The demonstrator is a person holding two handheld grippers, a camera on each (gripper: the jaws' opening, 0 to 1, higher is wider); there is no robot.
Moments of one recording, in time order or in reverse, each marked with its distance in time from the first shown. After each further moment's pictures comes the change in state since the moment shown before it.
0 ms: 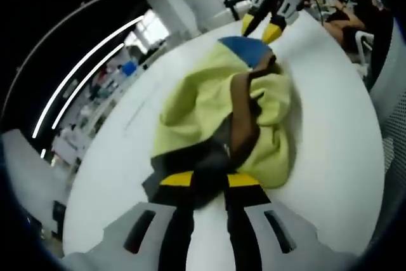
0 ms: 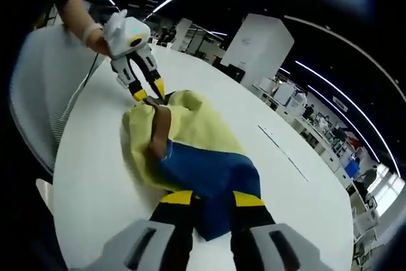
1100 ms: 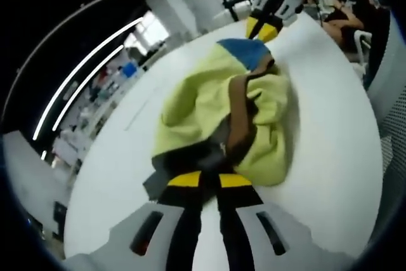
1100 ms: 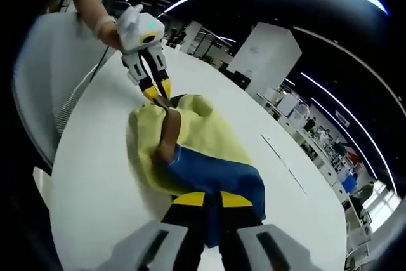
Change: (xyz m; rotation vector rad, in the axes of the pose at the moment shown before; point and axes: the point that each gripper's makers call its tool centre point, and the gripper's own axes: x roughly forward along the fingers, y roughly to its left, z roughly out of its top) left arm -0.006 0.001 -0.001 -0.004 -0.001 0.009; right arm 0.004 0.009 0.010 -0.088 -0.038 0.001
